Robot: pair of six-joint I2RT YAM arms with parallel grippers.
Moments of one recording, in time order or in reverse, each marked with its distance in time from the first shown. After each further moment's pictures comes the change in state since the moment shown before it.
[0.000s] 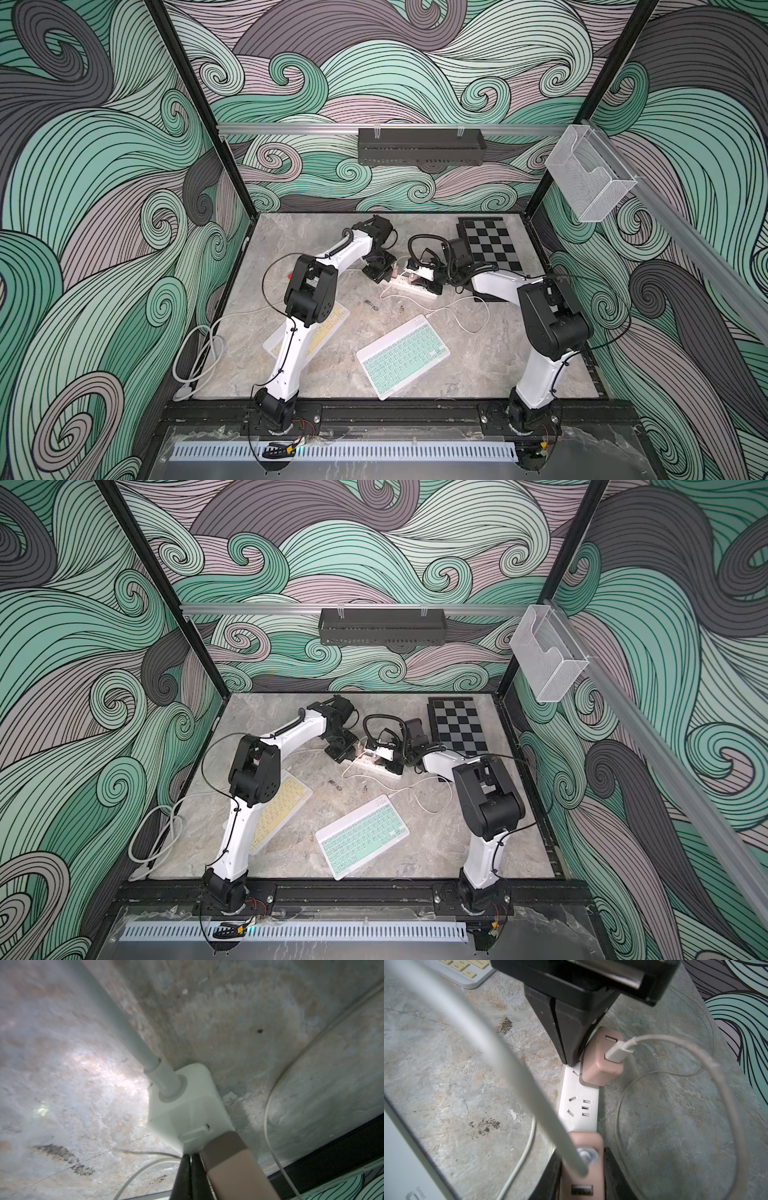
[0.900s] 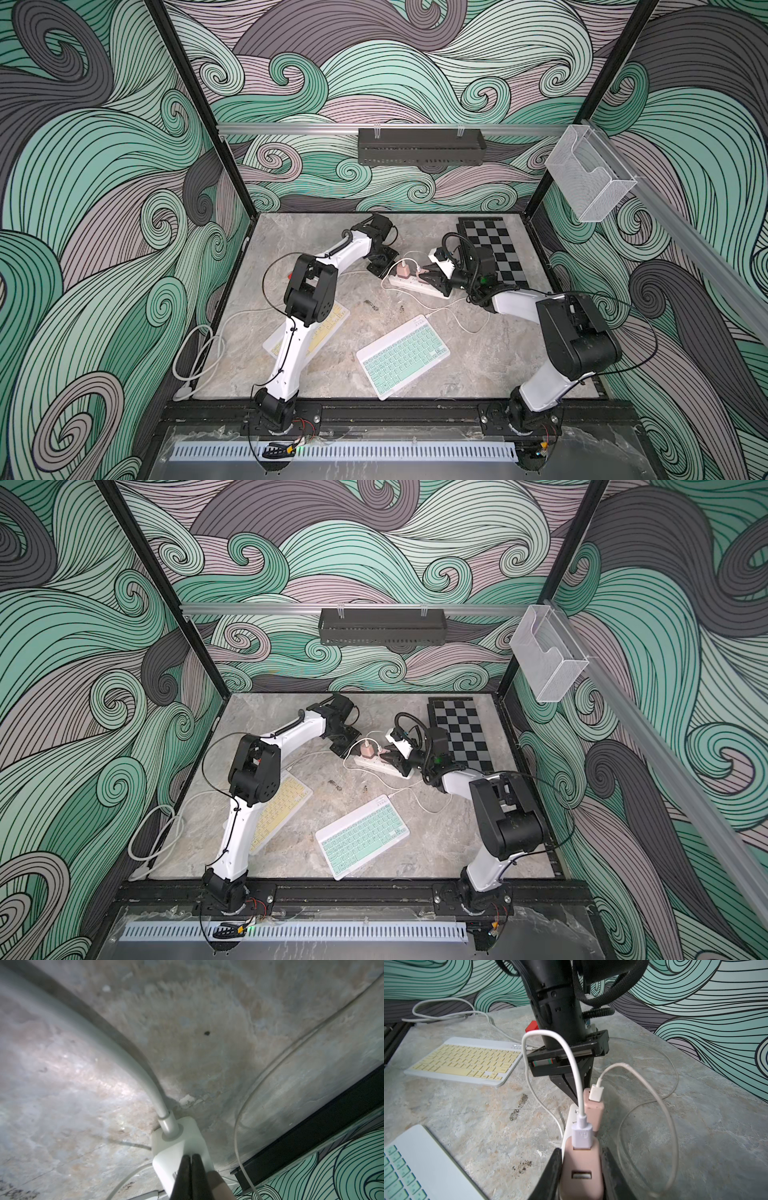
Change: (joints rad) left arm 0.000 0.006 -0.014 0.149 0.048 -0.046; right arm -0.104 -0.163 -0.293 0.547 -0.242 0.576
